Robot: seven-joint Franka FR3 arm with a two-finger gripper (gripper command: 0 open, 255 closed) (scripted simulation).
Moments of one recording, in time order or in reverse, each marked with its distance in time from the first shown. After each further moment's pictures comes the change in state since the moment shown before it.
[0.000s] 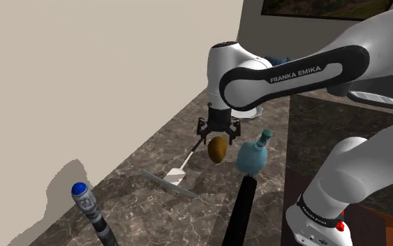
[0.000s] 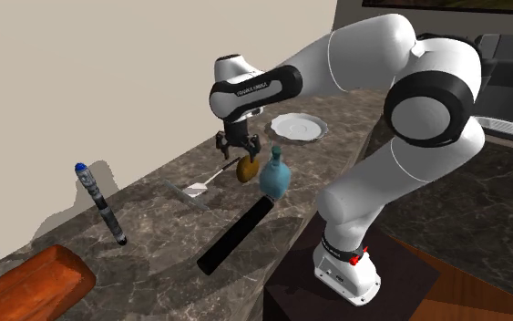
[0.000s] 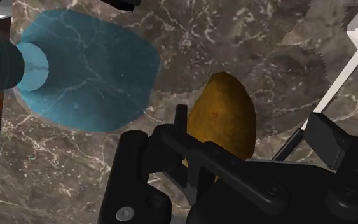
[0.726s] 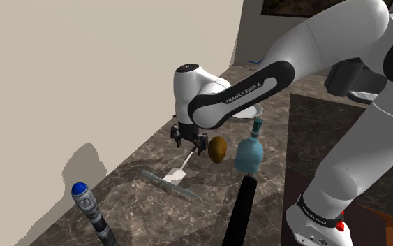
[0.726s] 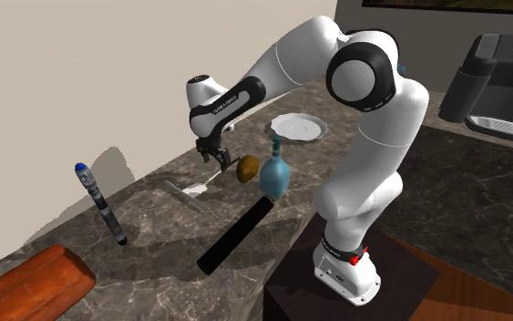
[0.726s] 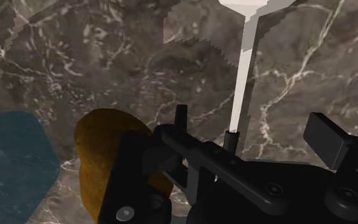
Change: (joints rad) arm -0.127 0.404 0.207 0.186 -0.221 0.250 0.600
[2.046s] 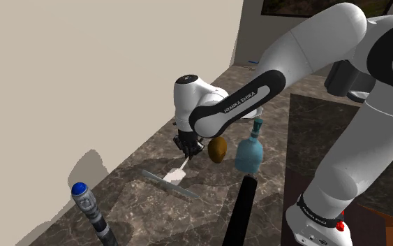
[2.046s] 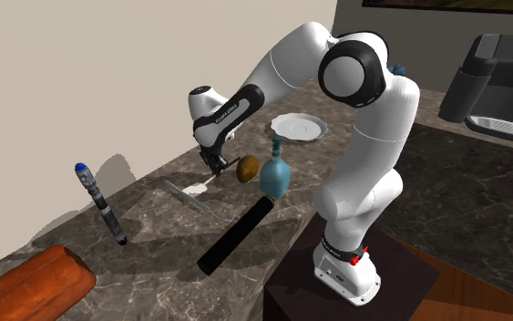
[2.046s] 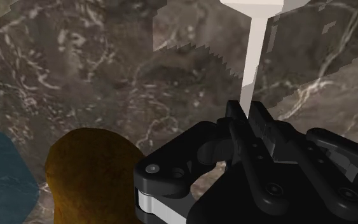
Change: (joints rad) arm -0.004 0.072 0.003 -0.029 -0.062 0.087 0.054
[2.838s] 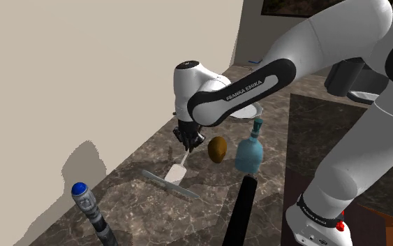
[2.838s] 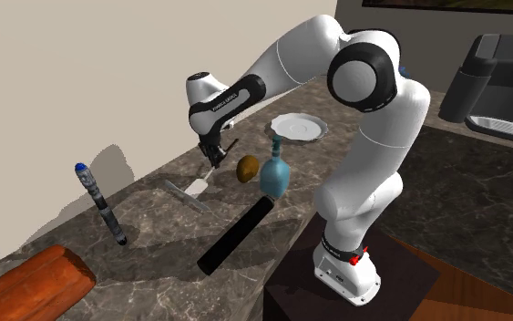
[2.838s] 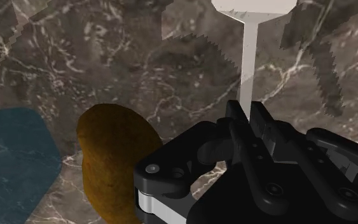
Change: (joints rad) arm 0.002 -0.083 -0.005 0.041 0.068 -0.105 -0.054
